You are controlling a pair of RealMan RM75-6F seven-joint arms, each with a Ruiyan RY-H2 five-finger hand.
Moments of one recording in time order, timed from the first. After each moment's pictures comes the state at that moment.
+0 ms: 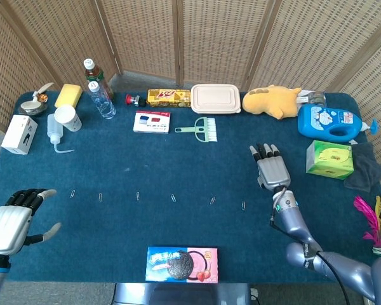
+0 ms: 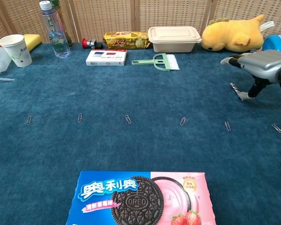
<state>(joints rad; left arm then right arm) -0.10 -1.04 0.00 -1.88 1.56 1.45 0.22 0.69 -1.59 0.20 -1.23 -0.96 0.94 -0.60</state>
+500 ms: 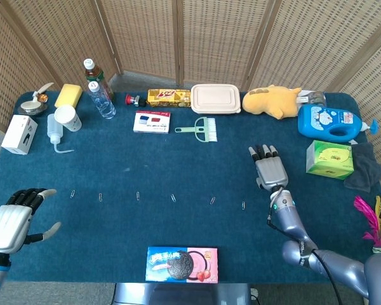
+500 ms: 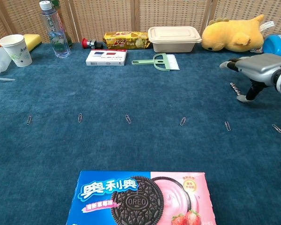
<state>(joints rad) -0.11 -1.05 0.00 -1.85 1.56 1.44 0.19 0.71 -1.62 0.20 -1.19 -0.91 0.92 -0.64</state>
